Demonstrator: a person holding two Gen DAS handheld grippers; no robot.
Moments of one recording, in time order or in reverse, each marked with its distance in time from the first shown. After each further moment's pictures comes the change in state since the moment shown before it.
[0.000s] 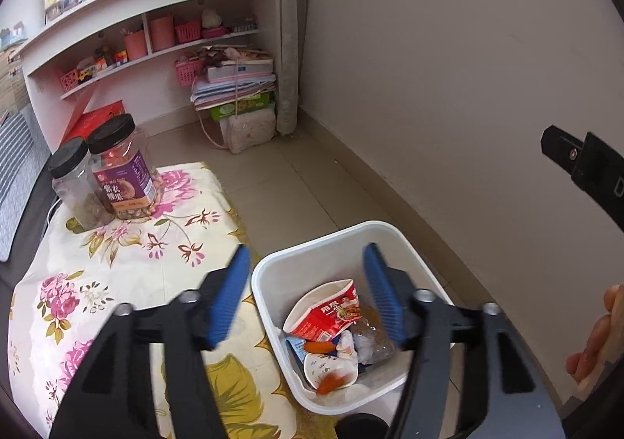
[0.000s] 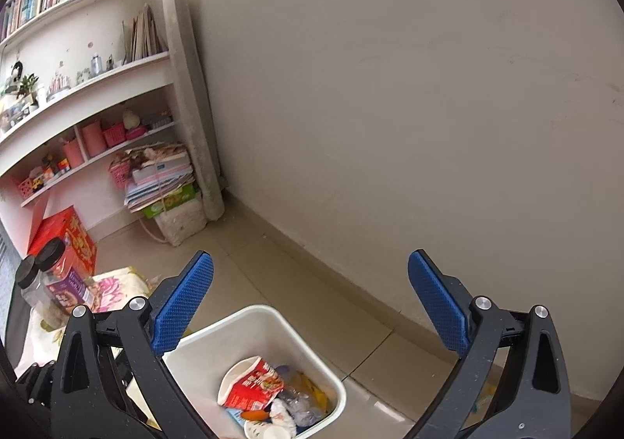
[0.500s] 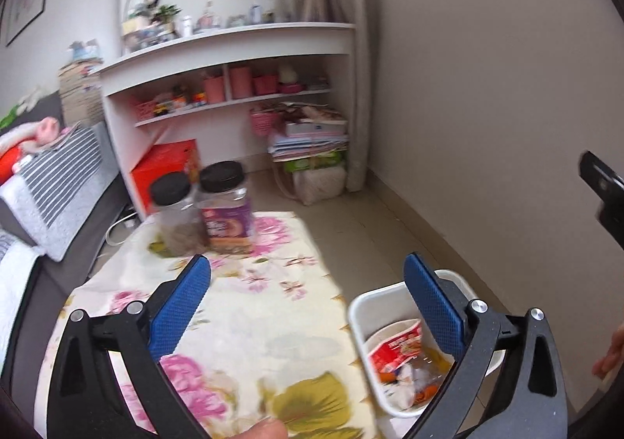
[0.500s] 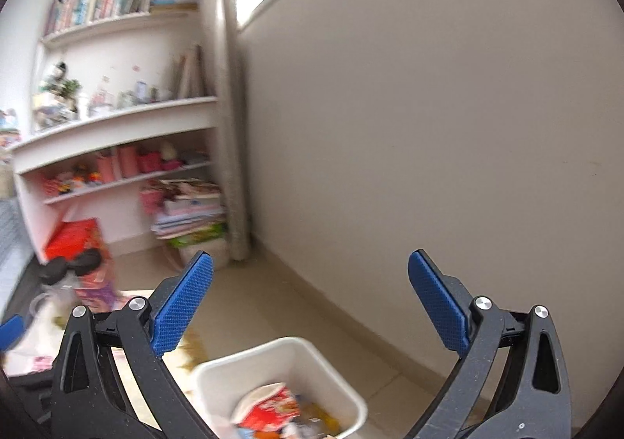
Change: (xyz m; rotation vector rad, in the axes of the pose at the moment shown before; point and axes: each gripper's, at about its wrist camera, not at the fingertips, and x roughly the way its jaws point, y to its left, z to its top) left arm -0.090 0.085 -0.006 -0.089 -0.191 0.217; right arm -0.079 0.049 0.005 -0.093 -0.197 0.092
